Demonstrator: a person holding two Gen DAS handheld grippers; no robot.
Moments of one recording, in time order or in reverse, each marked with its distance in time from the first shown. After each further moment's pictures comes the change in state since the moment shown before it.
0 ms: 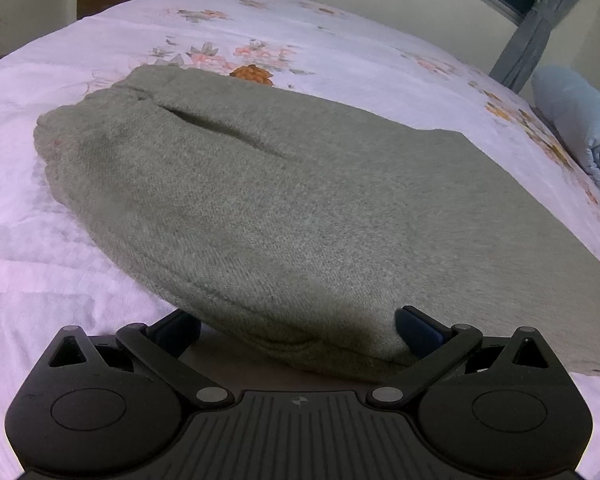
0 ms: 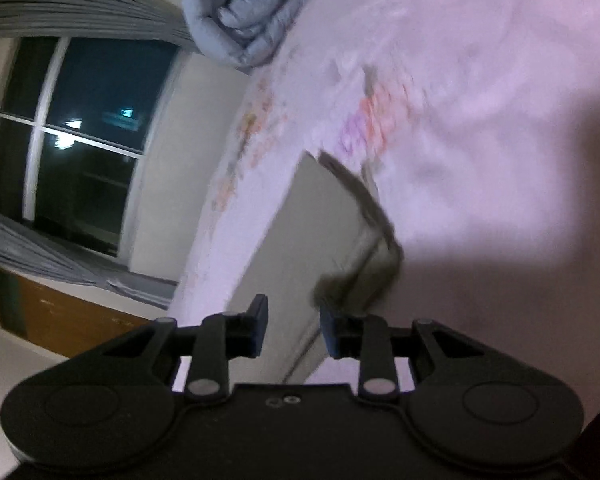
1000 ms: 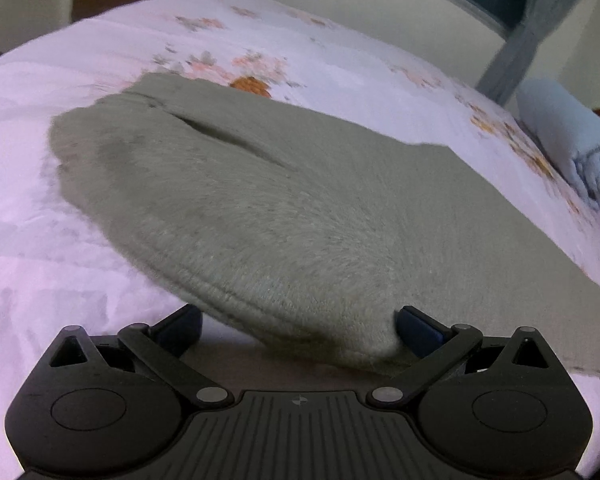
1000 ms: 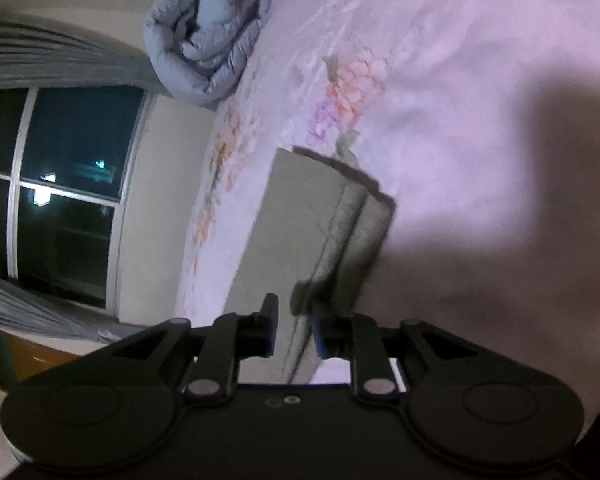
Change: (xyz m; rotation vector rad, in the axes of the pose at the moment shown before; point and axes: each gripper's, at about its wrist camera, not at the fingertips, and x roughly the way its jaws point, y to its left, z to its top) left arm -0.015 0.011 -0.010 -0.021 -0.049 -0.044; right arm 0.012 0.004 -0.028 0.093 -0.140 -0.004
